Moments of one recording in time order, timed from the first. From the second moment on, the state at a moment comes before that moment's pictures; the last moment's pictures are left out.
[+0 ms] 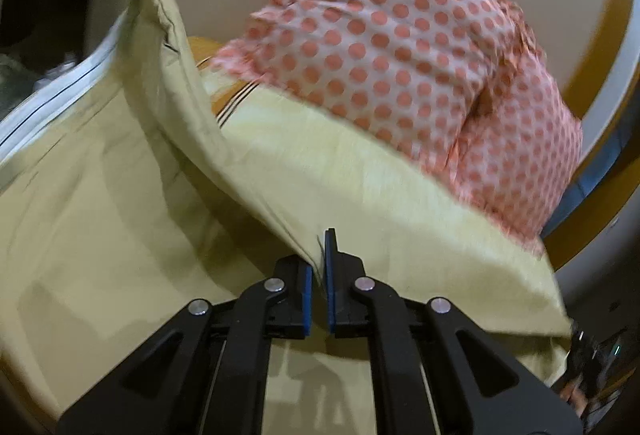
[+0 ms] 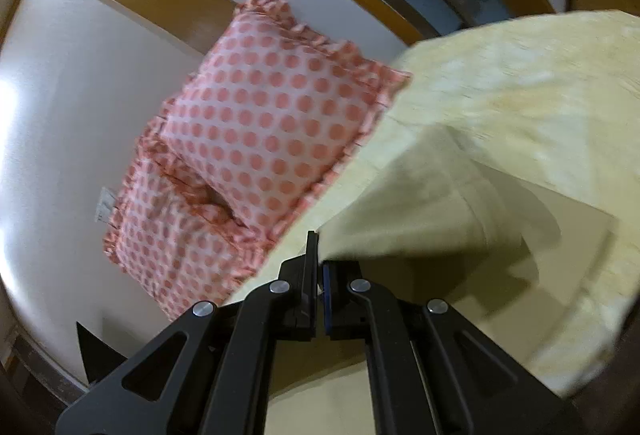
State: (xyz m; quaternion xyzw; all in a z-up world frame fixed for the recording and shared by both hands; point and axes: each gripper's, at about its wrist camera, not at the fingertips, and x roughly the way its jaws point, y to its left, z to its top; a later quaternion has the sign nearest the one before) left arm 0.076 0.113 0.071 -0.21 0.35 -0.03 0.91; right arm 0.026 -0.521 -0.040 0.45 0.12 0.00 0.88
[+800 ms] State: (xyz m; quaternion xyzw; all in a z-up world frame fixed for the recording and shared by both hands) left arm -0.039 0.108 0.015 -0.21 0.34 0.01 0.92; right arm -0.022 -0.507 -0.066 0.39 0.19 -0.10 0.90
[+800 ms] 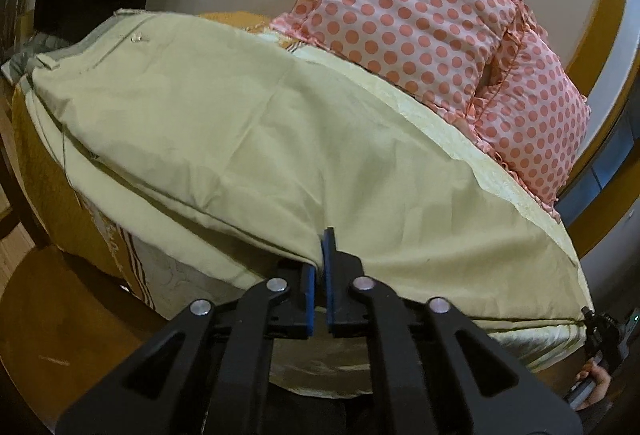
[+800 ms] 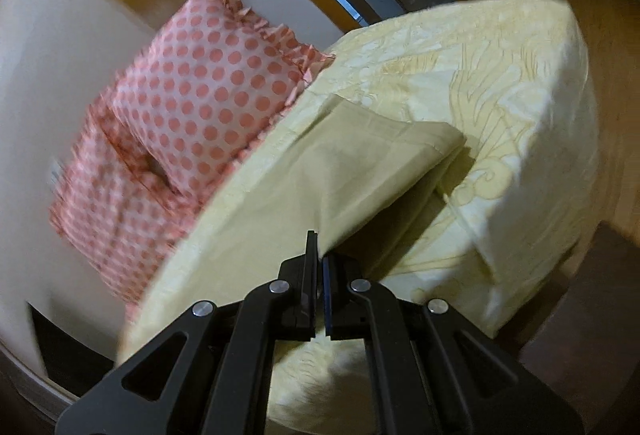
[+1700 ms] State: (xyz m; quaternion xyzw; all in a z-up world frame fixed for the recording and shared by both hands) left arm -0.033 0.120 0.015 -0.10 0.27 0.09 0.95; right arm 0.001 -0.487 -0.037 0.29 0.11 -0.06 0.95
